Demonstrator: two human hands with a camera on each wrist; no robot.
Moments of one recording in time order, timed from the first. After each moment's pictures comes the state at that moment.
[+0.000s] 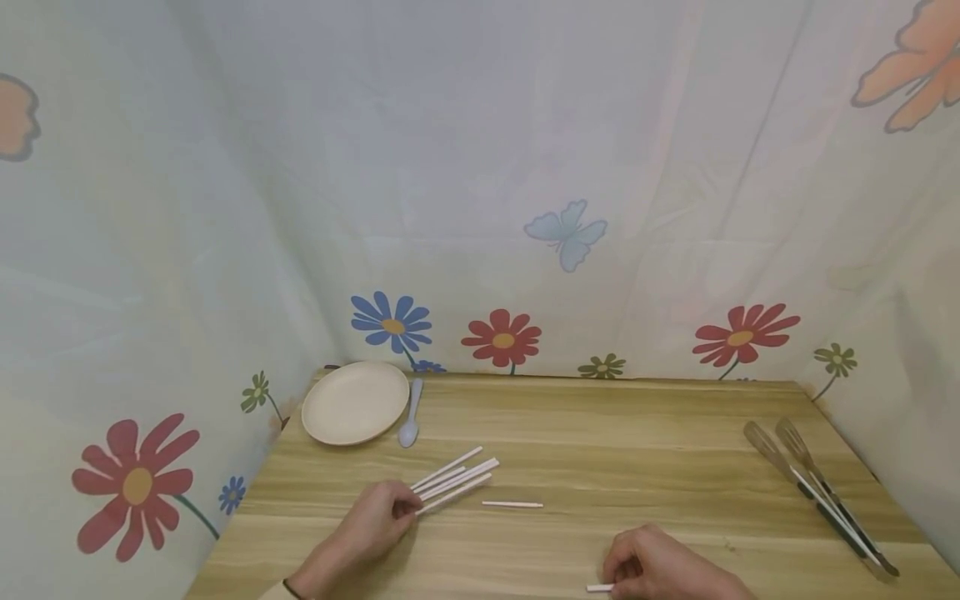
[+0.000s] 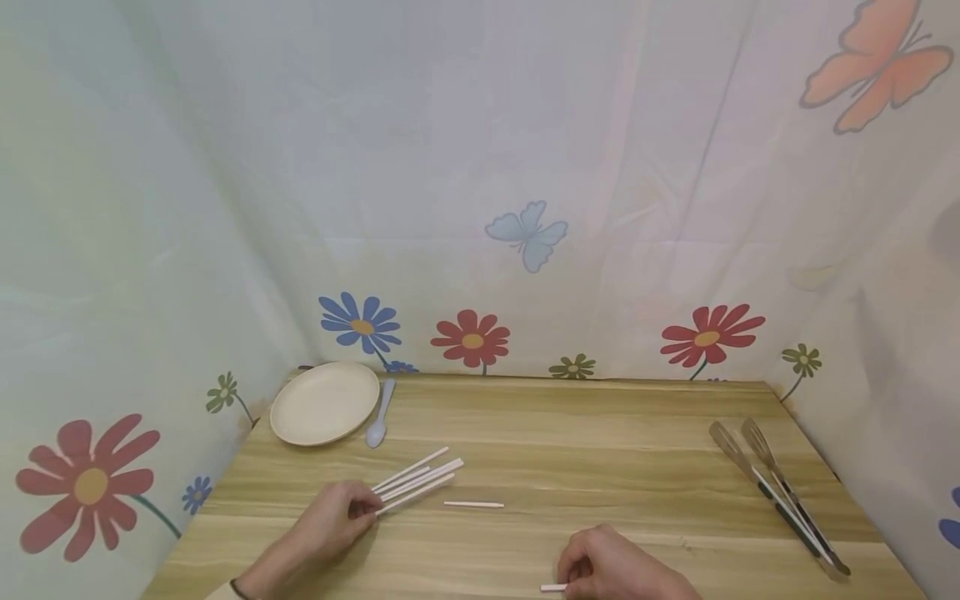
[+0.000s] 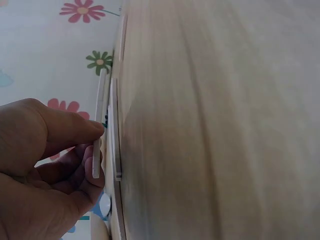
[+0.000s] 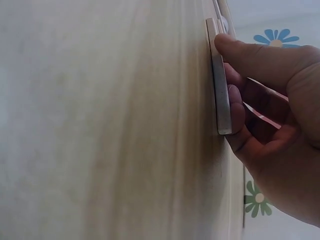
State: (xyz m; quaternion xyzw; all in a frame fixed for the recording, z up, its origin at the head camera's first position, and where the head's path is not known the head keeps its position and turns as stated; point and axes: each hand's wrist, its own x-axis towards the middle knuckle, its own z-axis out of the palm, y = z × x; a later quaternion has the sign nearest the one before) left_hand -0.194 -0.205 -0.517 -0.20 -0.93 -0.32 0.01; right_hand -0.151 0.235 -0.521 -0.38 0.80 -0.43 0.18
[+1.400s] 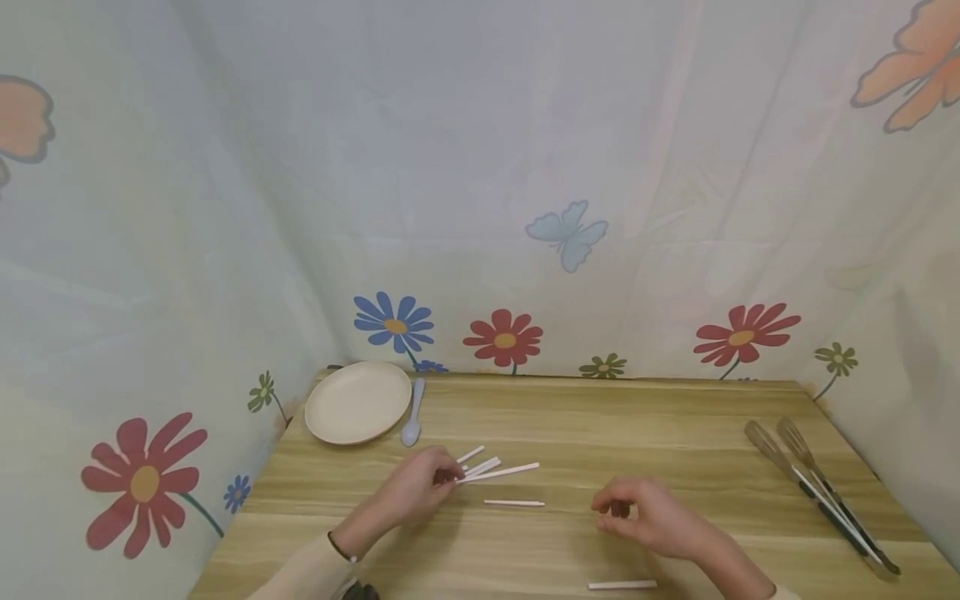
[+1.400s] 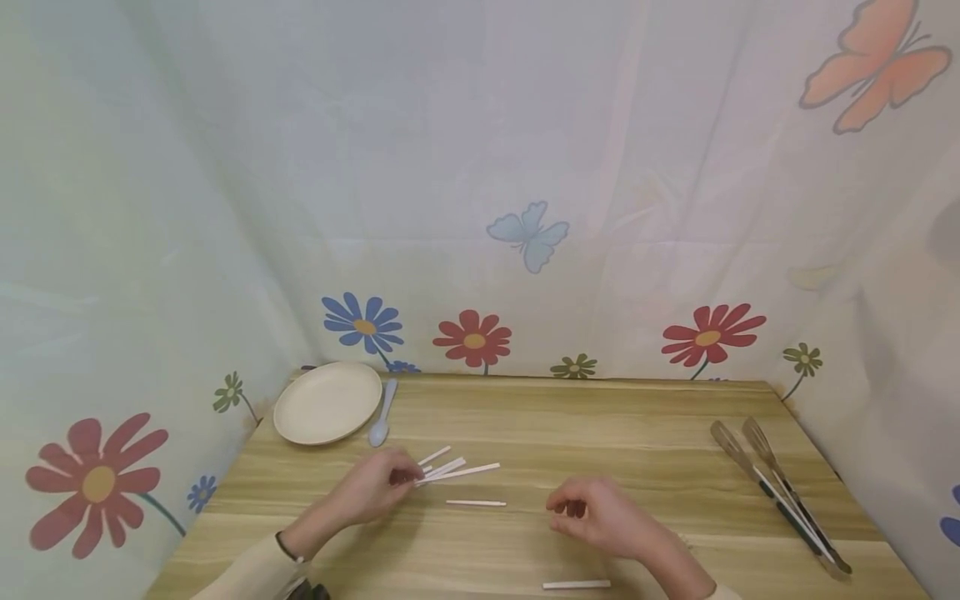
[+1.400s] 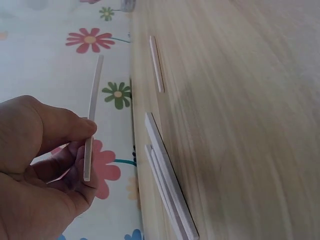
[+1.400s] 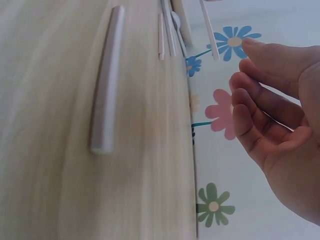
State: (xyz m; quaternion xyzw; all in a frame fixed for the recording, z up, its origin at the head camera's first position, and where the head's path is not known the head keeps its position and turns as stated) left_hand -0.218 -0.154 -0.476 -0.27 -0.92 -0.28 0.02; right_hand -0.173 0.218 -0.477 -0.39 0.84 -0.36 -0.04
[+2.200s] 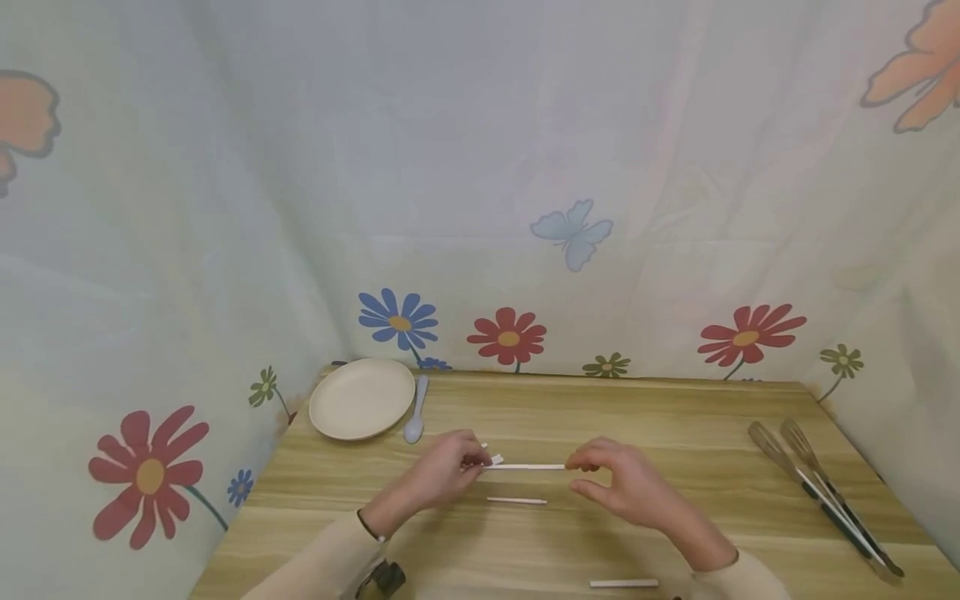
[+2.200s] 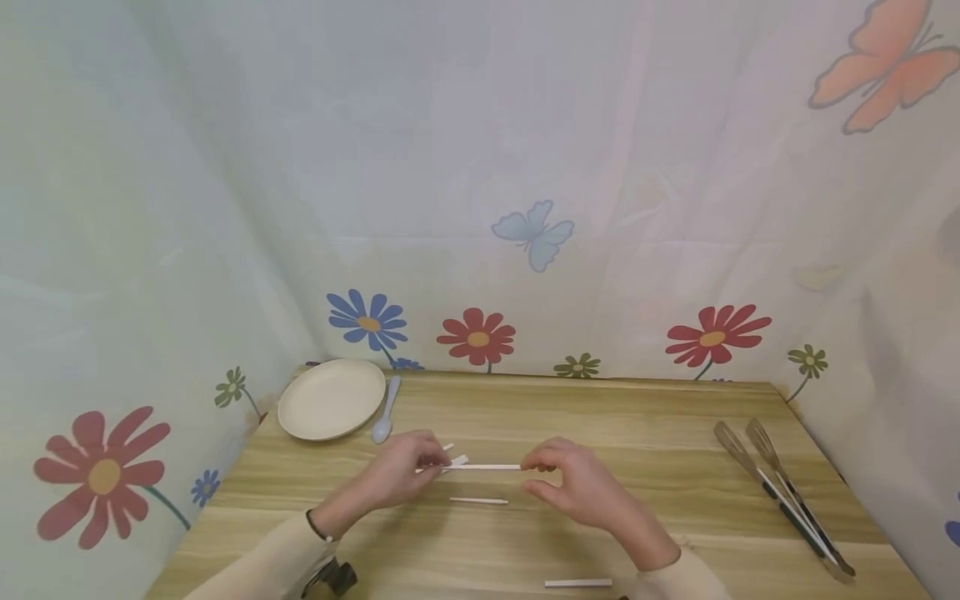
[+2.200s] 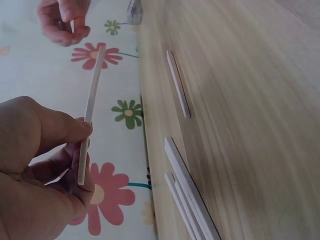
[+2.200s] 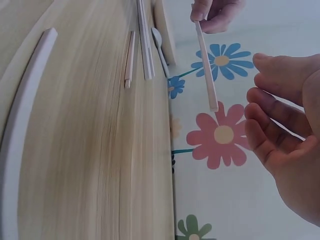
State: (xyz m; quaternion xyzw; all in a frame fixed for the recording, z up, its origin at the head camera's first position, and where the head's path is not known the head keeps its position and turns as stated) left_hand -0.226 -0.123 -0.461 -0.31 -0.91 -0.26 0.05; right_hand -0.196 0.182 -0.456 -0.39 0.84 -0.32 -0.18
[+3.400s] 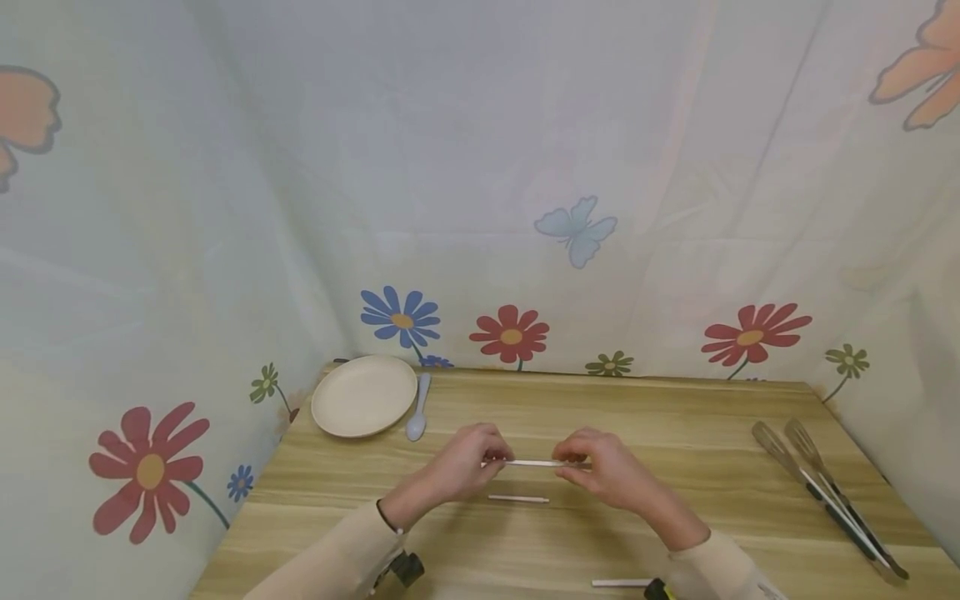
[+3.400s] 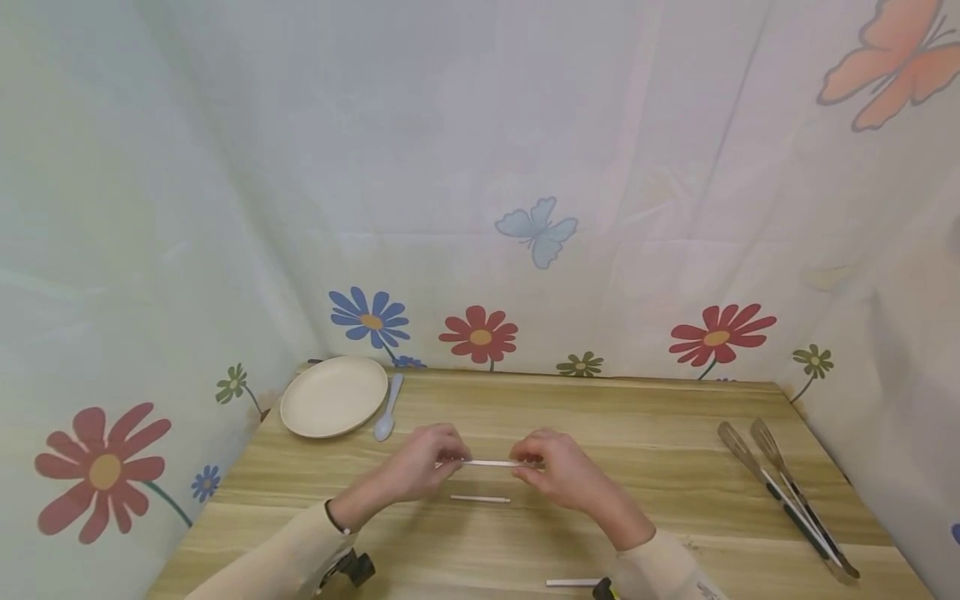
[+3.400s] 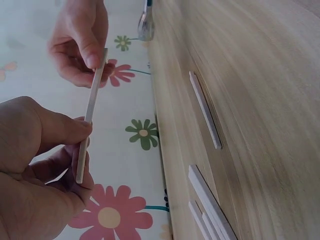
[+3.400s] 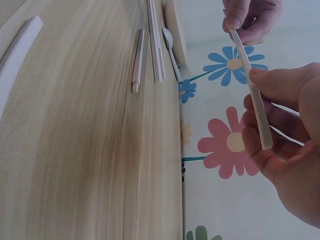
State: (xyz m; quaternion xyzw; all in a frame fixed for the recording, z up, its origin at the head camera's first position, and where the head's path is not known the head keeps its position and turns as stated) left_hand -0.226 -0.098 -0.448 -0.35 -0.90 -0.26 0.05; right_hand -0.218 0.160 -0.461 -0.37 0.86 -0.32 -0.11
